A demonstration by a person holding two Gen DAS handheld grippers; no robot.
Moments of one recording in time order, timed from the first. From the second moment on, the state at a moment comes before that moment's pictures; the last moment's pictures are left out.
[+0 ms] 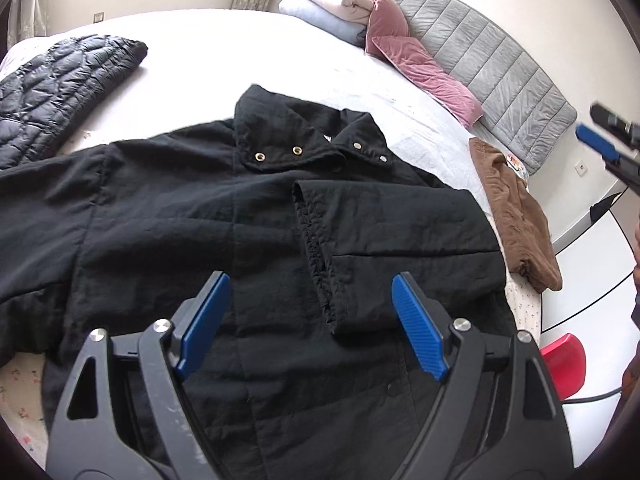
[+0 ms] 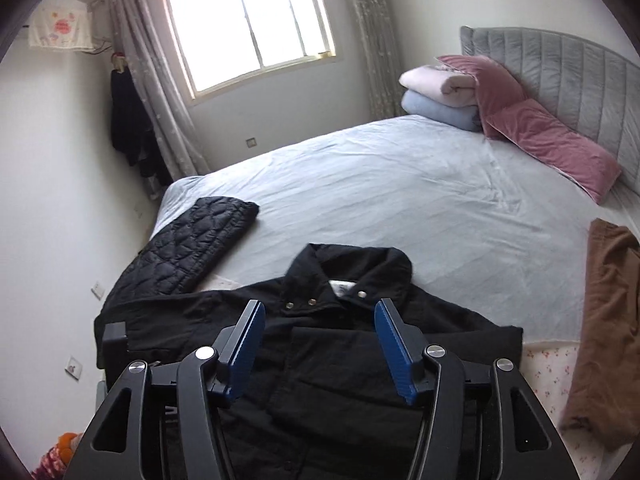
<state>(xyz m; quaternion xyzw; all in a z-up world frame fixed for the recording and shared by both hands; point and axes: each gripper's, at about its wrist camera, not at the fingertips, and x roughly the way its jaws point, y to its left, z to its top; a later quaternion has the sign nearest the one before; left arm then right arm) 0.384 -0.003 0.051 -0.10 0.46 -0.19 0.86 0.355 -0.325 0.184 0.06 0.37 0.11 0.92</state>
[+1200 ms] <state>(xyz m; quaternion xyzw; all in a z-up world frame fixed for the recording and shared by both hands) 0.222 0.042 0.147 -0.02 0.44 -0.06 0.90 0.145 -0.364 0.112 0.09 0.42 -0.02 0.90</state>
